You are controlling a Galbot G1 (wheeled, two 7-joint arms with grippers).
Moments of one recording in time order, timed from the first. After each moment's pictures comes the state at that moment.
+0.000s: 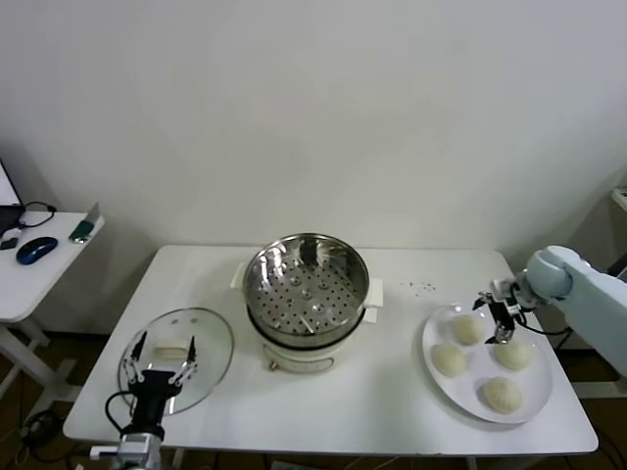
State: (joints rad) left arm 1.62 -1.46 -0.69 -1.94 0.16 -0.14 -0.04; right arm -0.06 0.69 -0.73 1.02 -0.19 -0.02 -1.10
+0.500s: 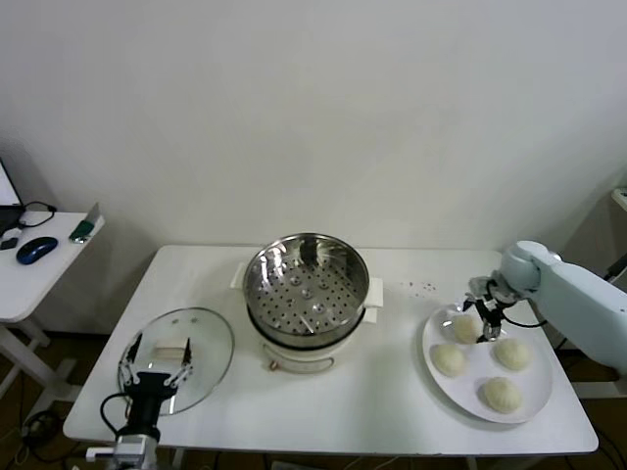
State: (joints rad) left arm 1.63 -1.46 -0.70 -1.94 0.16 -0.14 -0.04; right arm -0.01 0.77 -0.82 0.95 -0.20 -0.02 -1.11
